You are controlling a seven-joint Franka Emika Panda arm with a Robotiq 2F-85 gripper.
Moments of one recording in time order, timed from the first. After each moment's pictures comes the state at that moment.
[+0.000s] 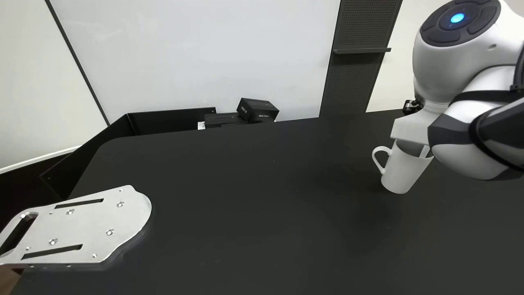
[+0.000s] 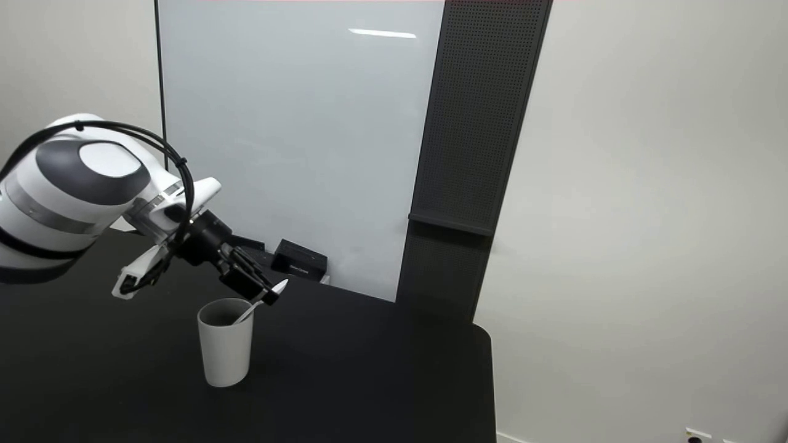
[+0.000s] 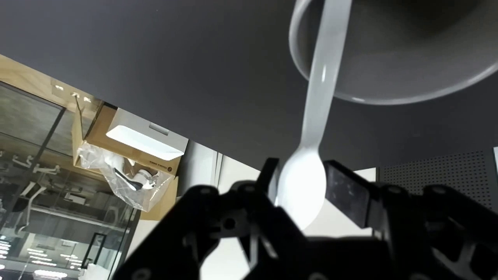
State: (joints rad) arm 1.32 0.91 -1.19 -2.29 0.02 2.82 1.24
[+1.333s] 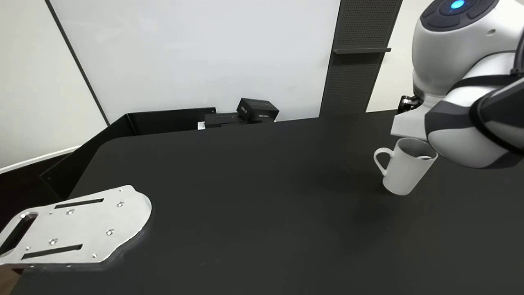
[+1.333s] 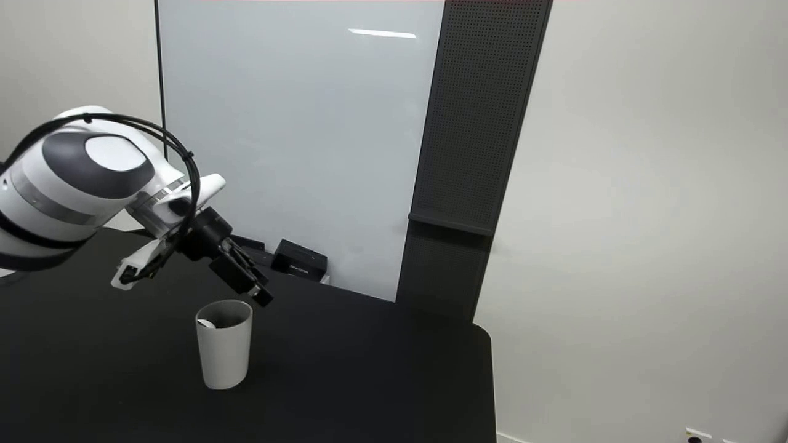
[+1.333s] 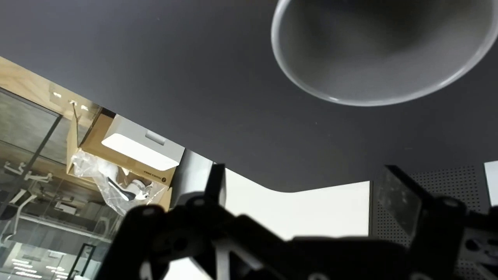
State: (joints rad) arm 1.30 0.85 -1.17 -2.27 0.02 2.77 1.17
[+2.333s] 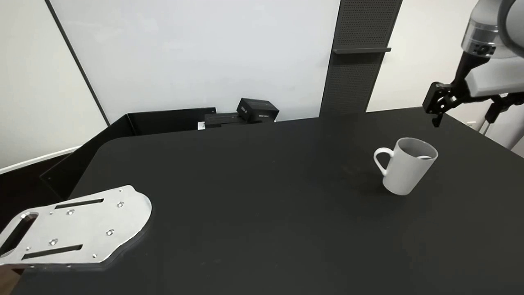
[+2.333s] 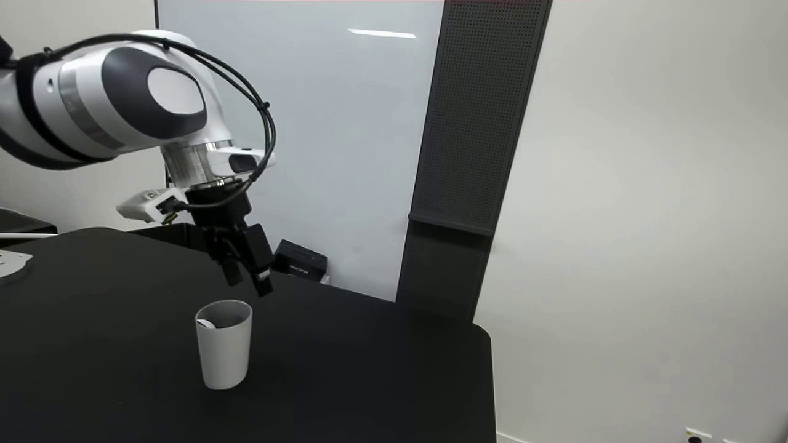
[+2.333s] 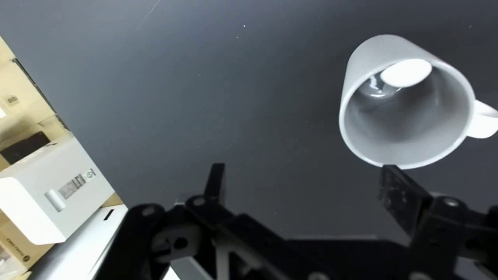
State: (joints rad) arm 1.00 0.30 -0.99 -2.27 -0.11 2.50 0.56
